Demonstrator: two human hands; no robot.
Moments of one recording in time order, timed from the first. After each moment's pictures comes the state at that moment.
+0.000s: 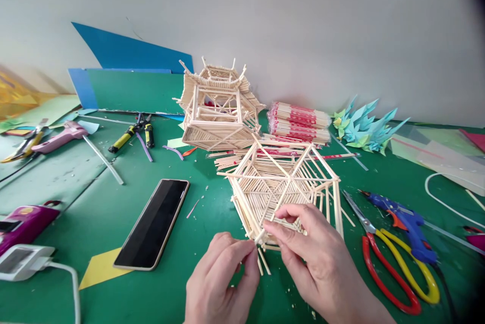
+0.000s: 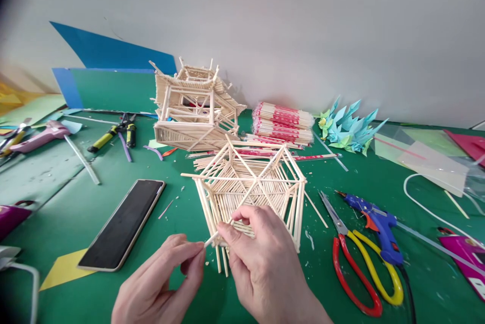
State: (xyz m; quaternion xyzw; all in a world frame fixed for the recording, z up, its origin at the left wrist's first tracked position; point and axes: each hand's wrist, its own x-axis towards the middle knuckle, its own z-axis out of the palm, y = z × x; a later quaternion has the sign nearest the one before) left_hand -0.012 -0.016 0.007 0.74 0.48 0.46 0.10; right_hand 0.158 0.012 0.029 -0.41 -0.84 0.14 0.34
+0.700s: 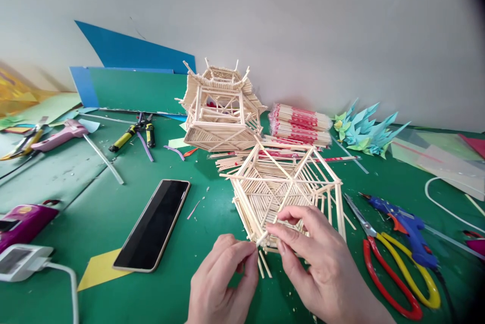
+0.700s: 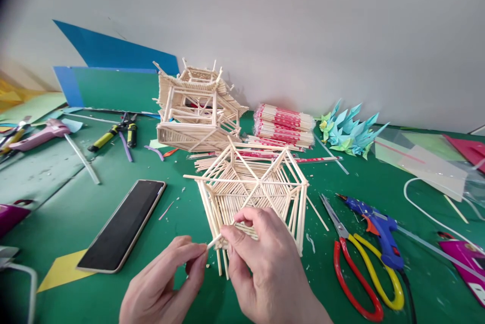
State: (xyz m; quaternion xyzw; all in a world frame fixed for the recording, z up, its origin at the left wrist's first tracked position) left_hand -0.018 -0.014 0.000 0.74 0.47 0.46 0.13; right_hand 0.157 0.011 0.028 -0.42 -0.83 0.13 0.33
